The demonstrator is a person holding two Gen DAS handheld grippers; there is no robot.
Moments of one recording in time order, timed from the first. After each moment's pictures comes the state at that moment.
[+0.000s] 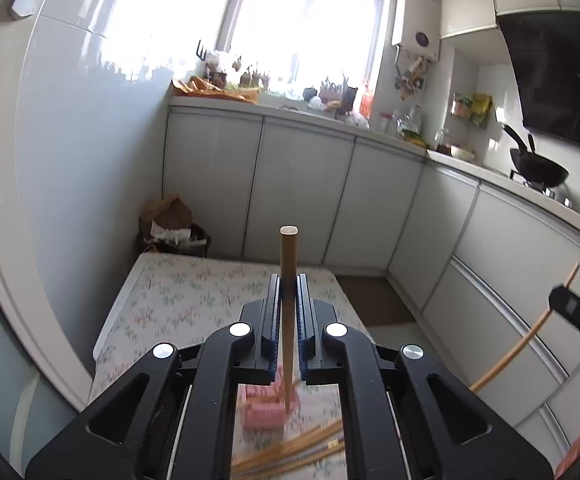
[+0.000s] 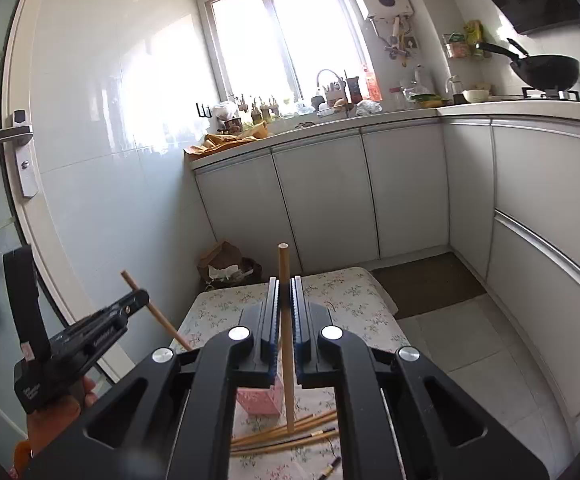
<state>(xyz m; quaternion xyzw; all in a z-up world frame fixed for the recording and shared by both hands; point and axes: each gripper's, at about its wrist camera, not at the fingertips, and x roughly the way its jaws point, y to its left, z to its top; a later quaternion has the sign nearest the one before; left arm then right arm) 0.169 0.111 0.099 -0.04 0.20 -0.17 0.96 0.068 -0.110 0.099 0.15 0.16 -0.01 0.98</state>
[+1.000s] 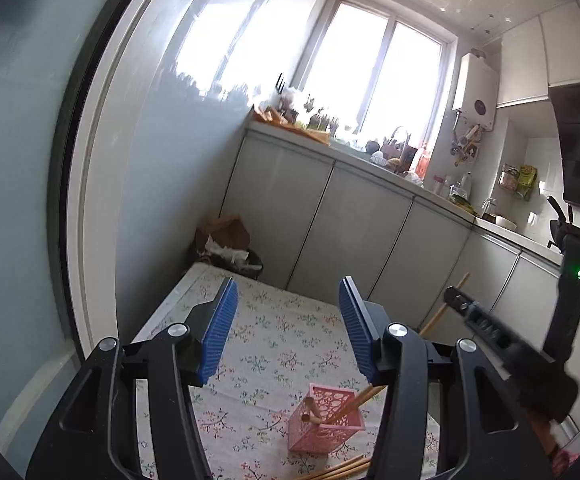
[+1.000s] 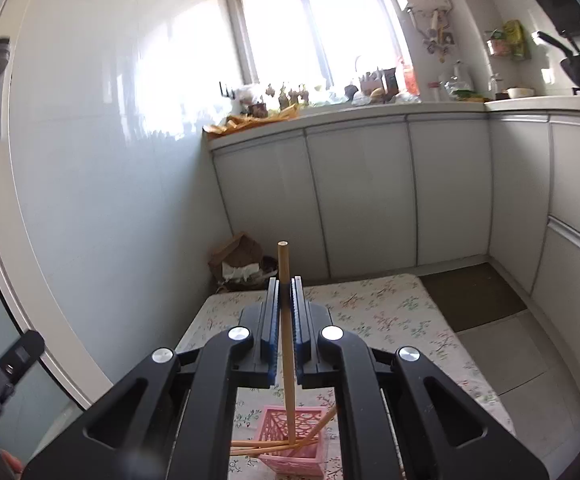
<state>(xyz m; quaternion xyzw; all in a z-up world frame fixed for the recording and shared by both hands) 0.144 0.213 0.063 -0.14 0.14 -0.09 0.98 0.206 -0.022 0.023 0.12 0.16 0.02 0.98</state>
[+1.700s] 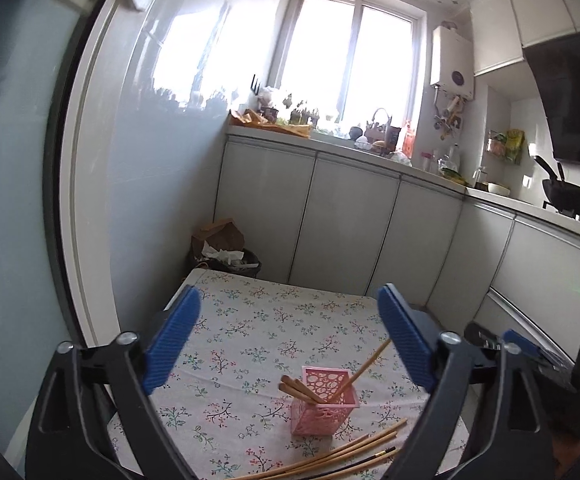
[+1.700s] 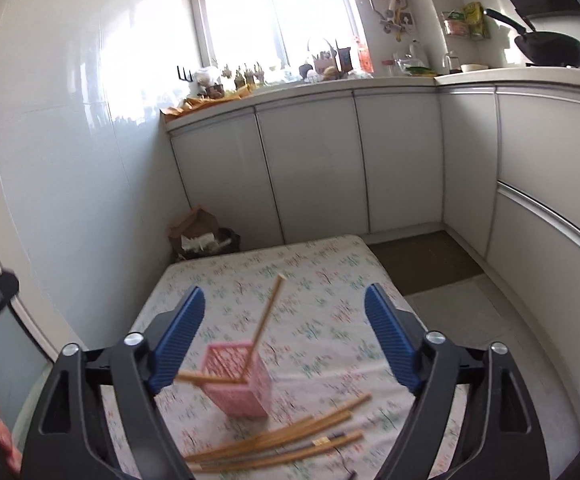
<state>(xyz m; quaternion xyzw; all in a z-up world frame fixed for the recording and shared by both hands) 0.113 0.168 0.072 -0.06 0.14 -0.10 0.98 0.119 -0.078 0.004 0.12 0.21 -0.05 0.97</state>
